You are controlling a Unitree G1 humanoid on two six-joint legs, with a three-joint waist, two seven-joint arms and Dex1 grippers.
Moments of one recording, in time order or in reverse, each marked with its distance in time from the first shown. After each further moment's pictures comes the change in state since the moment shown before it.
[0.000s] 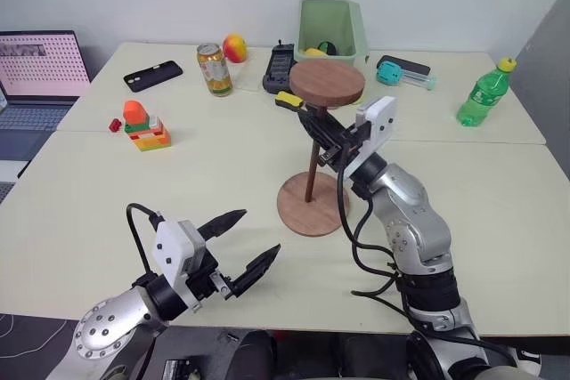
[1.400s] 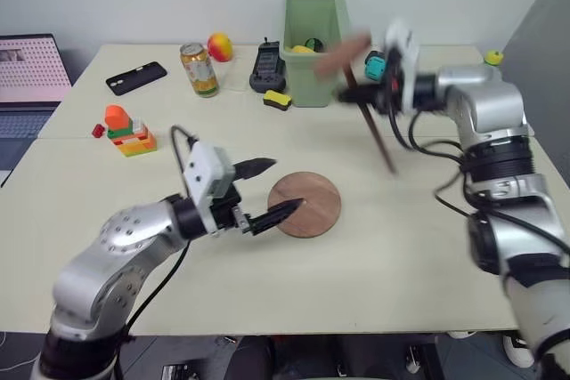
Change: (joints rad) left arm -0.386 0.077 -0.008 0.107 -0.103 0.272 0.042; right arm -0.684 -0.164 -0.298 0.531 -0.019 0.343 0.398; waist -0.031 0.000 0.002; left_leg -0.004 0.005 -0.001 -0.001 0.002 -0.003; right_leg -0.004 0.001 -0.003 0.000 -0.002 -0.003
